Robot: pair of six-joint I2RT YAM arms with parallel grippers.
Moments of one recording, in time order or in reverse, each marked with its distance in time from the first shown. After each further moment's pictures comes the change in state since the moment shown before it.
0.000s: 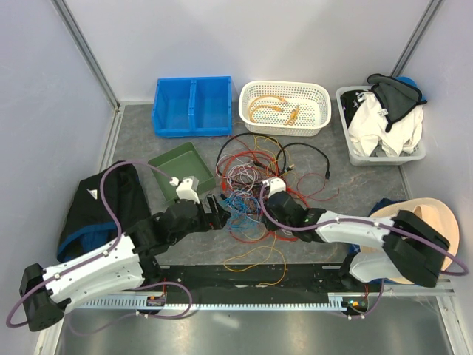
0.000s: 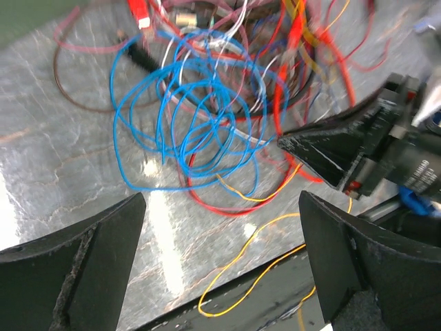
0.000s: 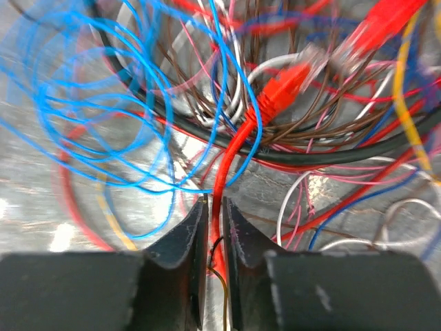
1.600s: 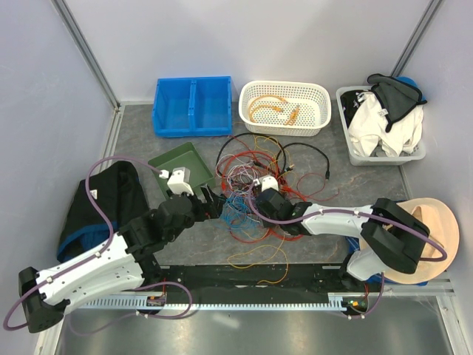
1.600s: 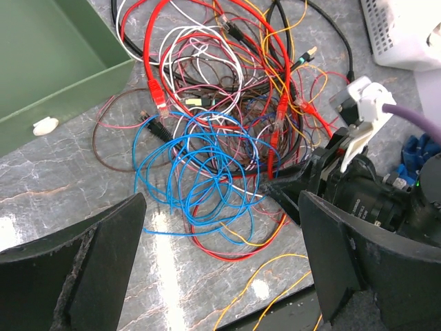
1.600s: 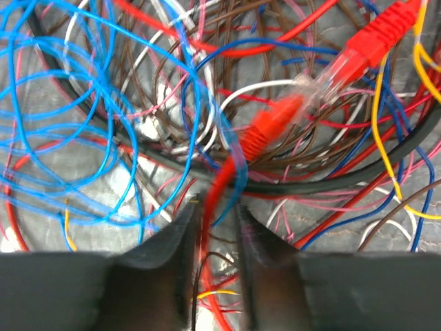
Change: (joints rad) left arm 0.000 -0.045 0.085 0.000 -0.166 0.072; right arm 0.005 0.133 0.114 -0.094 0.092 -0.048
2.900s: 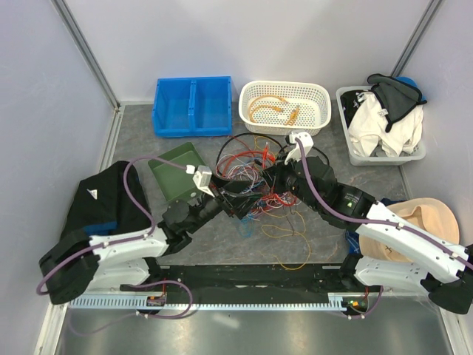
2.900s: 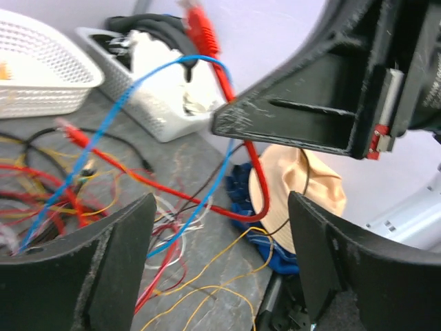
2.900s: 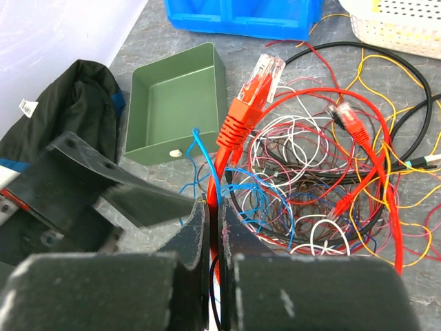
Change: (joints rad) left arm 0.000 0.351 -0.227 1.321 0.442 0.248; right arm -0.008 -0.454 0.397 -0.271 0.027 0.021
